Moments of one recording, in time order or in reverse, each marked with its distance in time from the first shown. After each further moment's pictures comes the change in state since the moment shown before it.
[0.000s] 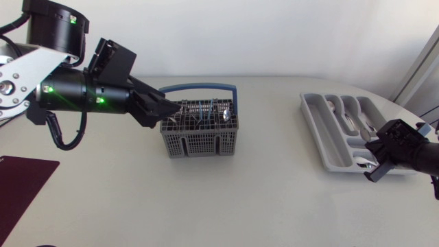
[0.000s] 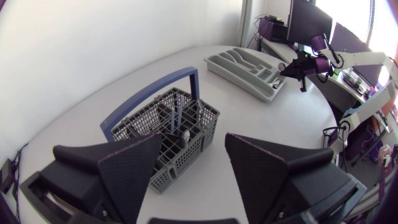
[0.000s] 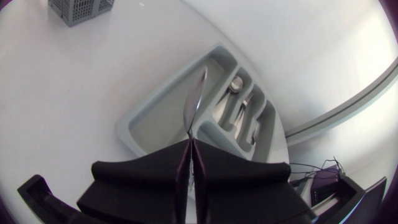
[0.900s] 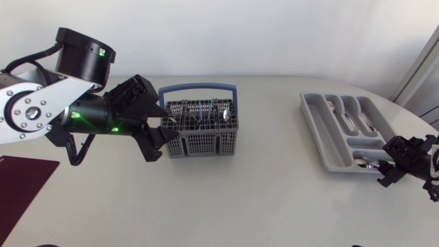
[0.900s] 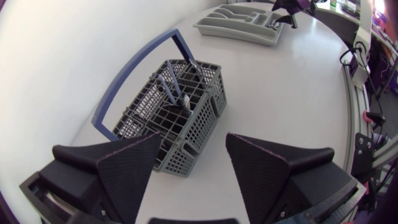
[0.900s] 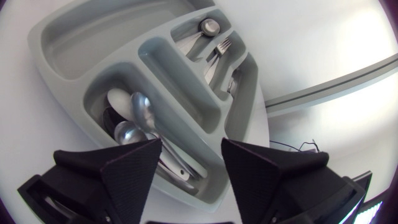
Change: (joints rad) left arm -0.080 0.021 -0.089 -0.001 -0.183 0.335; right arm -0.194 0.417 0.026 0.446 0.096 -0.207
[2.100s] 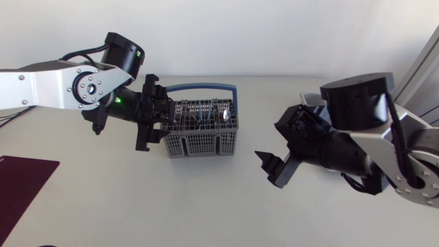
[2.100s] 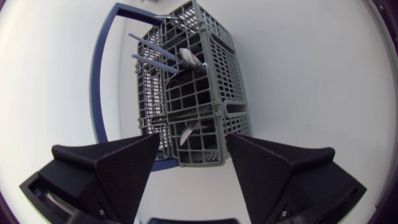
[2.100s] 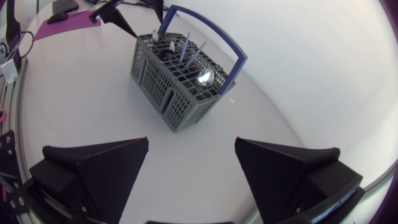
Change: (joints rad) left arm 0.045 0.286 0.179 -0.026 -0.157 0.761; right arm 1.218 -0.542 0.080 -0.559 0.245 0.758
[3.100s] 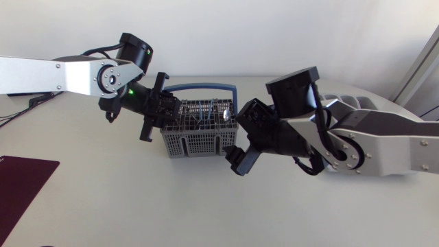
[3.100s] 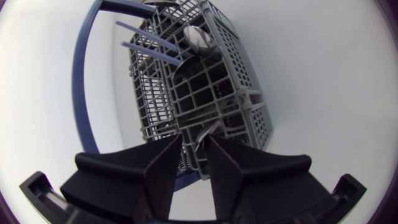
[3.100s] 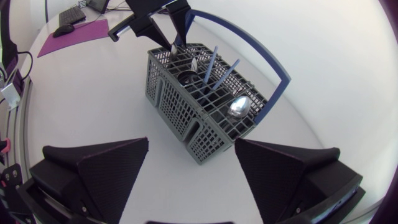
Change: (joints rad) left arm 0.041 0.159 0.124 0.001 0.044 0.169; right arm 0.073 0.302 0.146 0.127 -0.064 0.097
